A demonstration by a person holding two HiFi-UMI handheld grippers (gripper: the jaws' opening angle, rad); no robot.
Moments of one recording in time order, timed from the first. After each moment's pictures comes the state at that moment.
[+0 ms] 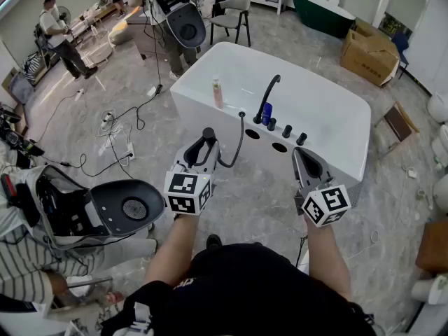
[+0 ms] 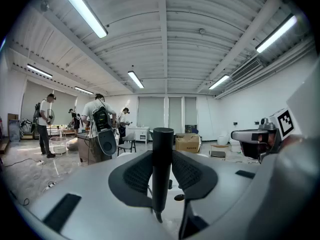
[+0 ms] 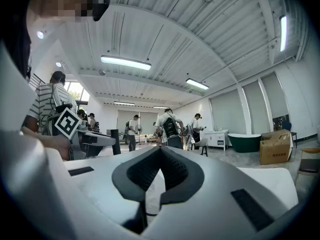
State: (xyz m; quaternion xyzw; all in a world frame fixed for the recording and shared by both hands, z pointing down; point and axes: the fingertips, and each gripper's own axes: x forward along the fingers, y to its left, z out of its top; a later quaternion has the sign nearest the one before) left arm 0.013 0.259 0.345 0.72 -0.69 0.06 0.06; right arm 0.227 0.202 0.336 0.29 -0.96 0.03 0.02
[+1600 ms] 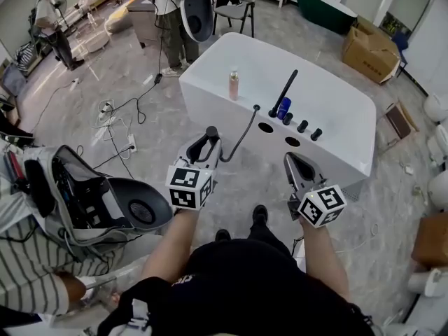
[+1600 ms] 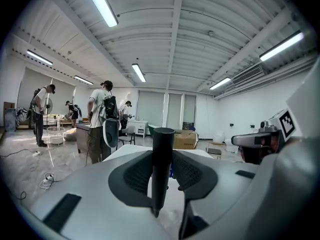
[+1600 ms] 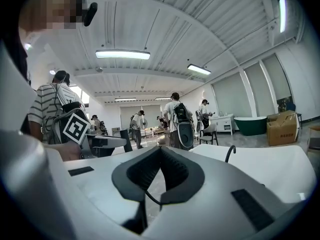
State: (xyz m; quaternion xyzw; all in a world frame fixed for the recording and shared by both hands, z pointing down) left arm -0.143 0.280 0.374 0.73 -0.67 0.06 0.11; right arm 0.055 0.249 0.364 0.27 -0.95 0.11 0.05
